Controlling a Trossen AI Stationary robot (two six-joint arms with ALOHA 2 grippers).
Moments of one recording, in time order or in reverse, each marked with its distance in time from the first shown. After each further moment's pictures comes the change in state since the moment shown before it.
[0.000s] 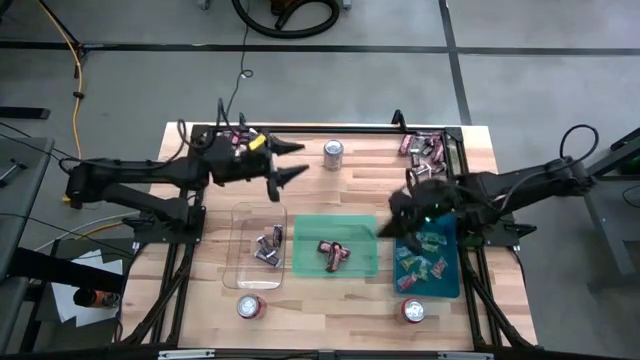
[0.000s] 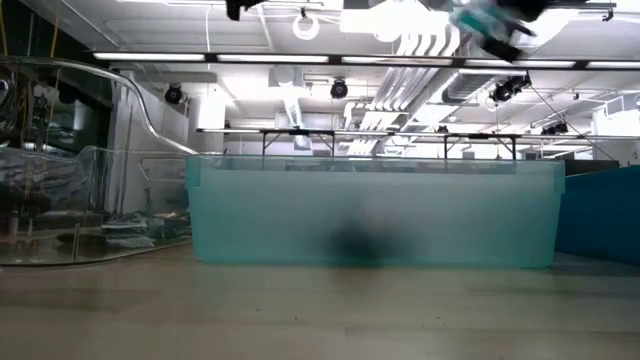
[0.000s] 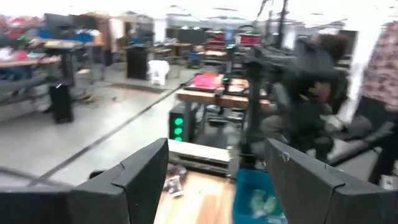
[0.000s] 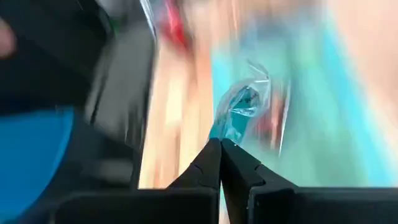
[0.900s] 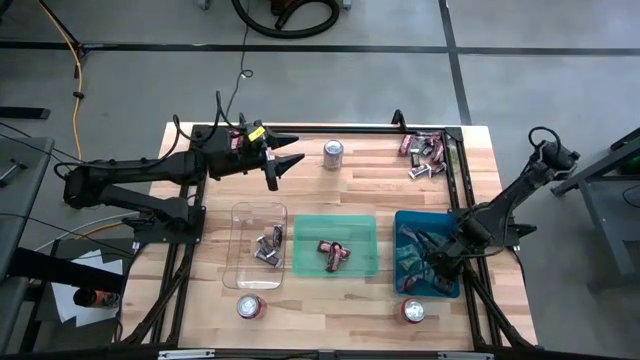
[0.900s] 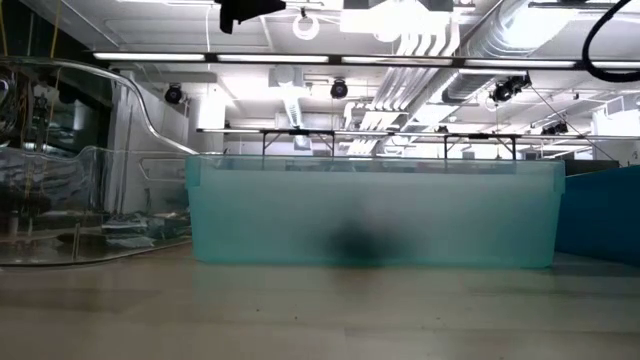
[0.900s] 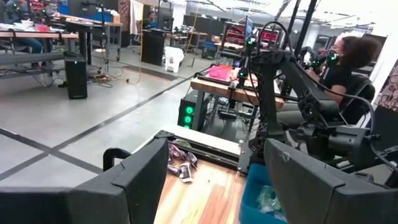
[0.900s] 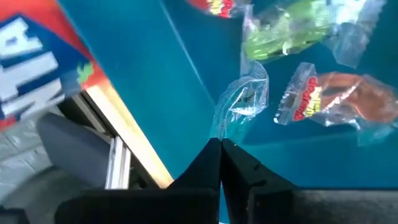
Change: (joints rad) left arm 0.069 -0.022 0.000 -0.076 0.001 -0.094; right arm 0.503 0.005 -0.368 -0.135 -0.156 0.799
